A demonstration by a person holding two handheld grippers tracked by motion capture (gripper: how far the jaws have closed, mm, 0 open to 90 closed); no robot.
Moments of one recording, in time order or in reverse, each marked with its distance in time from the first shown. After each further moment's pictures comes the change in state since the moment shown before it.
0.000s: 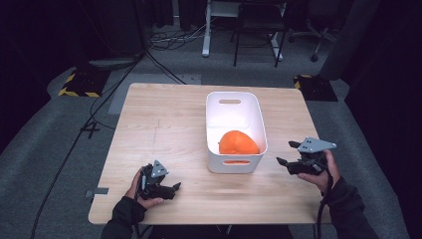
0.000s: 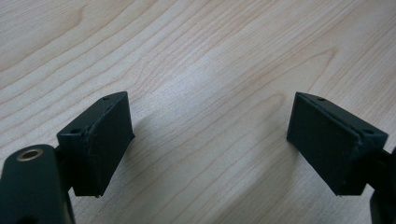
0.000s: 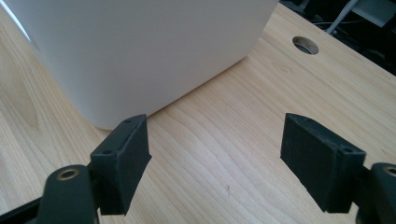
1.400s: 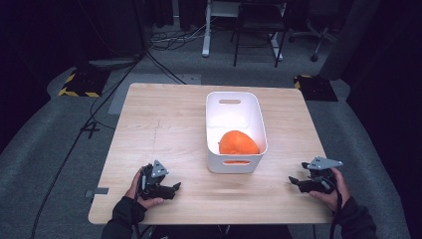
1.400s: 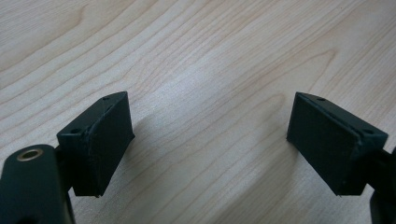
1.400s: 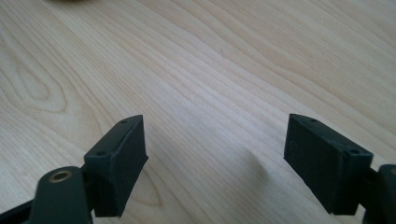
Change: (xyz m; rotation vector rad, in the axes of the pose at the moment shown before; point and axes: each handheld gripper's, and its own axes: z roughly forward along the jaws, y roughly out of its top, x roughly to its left) left arm 0.000 0.000 0.000 -0.004 0.008 -0.003; right arm -0.003 -0.088 -0.001 0.154 -0.014 0.133
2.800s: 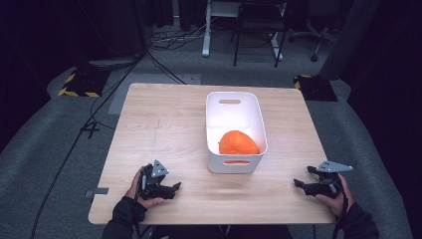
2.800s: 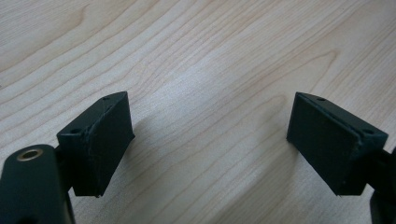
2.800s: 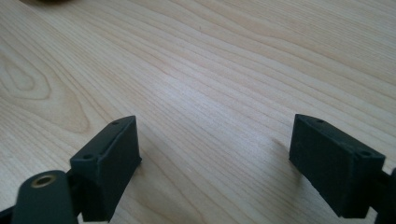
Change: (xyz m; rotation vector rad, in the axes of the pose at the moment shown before) left arm 0.000 0.001 0.000 0.002 0.002 -0.009; right arm -0.013 -0.028 -0.002 -0.057 0.023 0.129
